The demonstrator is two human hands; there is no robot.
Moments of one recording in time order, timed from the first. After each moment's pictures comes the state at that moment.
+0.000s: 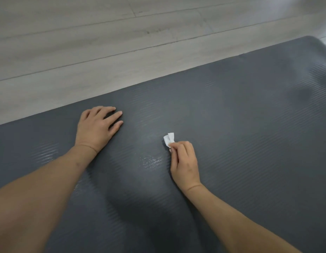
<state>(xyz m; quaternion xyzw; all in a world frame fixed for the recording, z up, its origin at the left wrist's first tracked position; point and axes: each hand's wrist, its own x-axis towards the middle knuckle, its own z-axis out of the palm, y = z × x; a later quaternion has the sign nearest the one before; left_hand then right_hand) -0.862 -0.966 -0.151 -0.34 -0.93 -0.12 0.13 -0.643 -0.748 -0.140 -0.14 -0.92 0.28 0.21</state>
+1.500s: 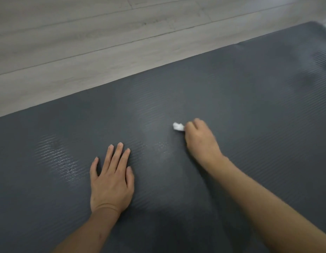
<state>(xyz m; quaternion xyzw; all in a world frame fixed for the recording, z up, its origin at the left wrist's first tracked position) -0.659 -0.976 -0.151 -0.21 -0.97 -0.08 -0.01 -0.644 -0.682 -0.125 -0.11 -0.98 0.10 0.13</state>
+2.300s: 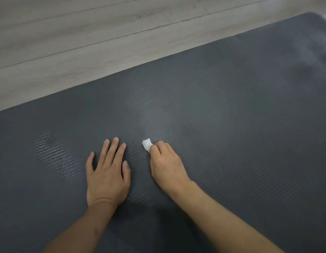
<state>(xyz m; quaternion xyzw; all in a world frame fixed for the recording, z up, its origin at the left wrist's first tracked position) -0.659 -0.975 -0.149 -0.21 -0.97 -0.08 -0.02 -0.614 -0.797 -0.120 -0.09 -0.98 0.16 0.07</state>
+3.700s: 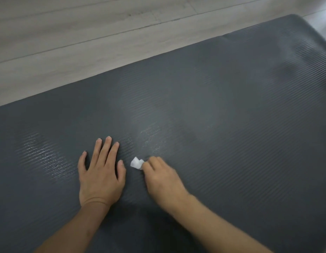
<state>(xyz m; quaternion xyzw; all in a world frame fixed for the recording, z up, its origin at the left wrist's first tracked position) -0.661 -0.976 -0.147 -0.22 -0.97 -0.08 -0.02 -0.572 -0.809 -0.118 -0.01 -0.99 0.16 0.06</state>
